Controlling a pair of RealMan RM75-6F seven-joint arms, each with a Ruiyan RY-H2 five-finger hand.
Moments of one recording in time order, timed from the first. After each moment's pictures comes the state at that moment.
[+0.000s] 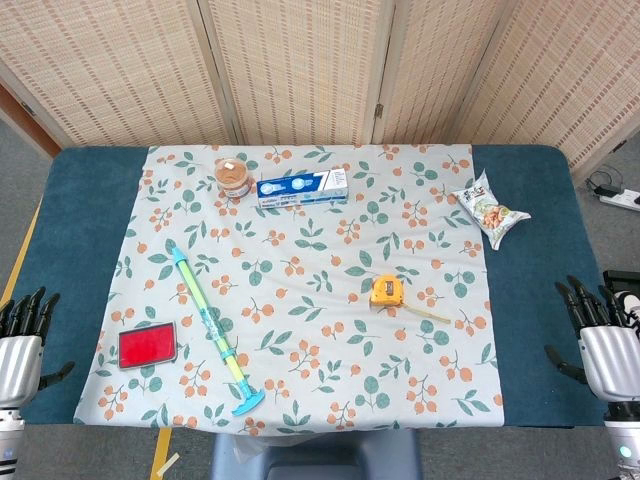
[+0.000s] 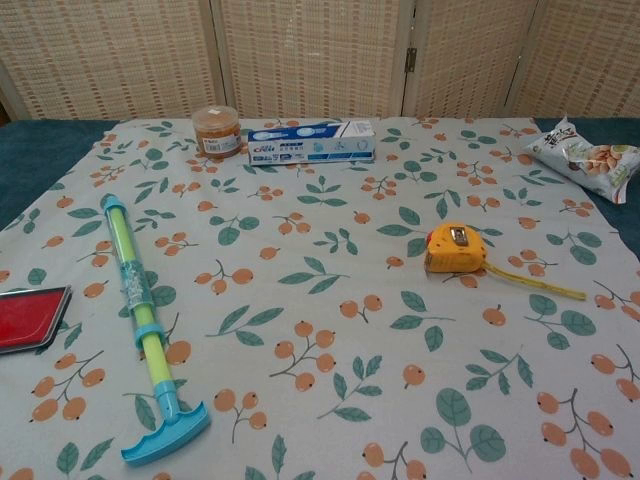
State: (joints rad) left arm -0.09 -1.16 -0.07 -1.61 1.43 1.50 0.26; right arm 0.05 -1.08 0.05 -1.64 -1.52 1.51 -0.05
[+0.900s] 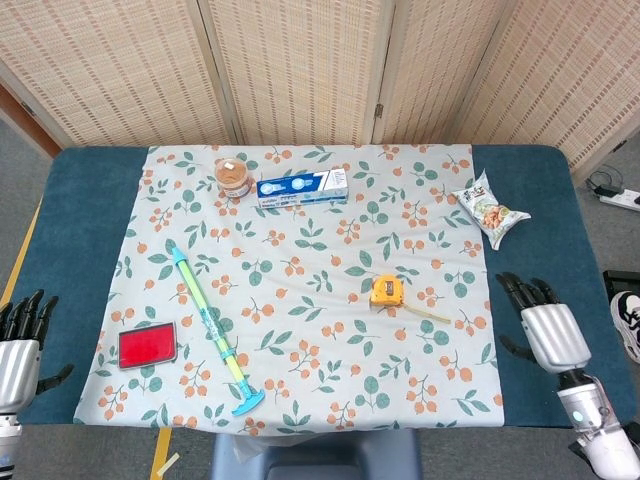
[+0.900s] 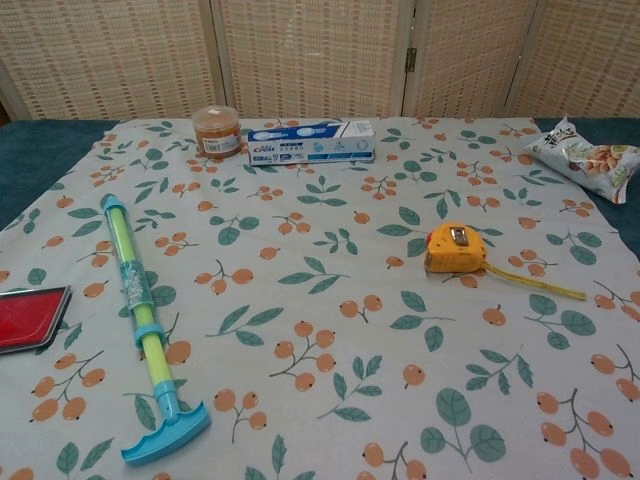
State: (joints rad) left arm -0.08 -1.15 -0.06 -1.63 1.46 1.53 0.25; right arm 0.22 -1.13 0.08 -1.64 -1.51 1.27 -0.10
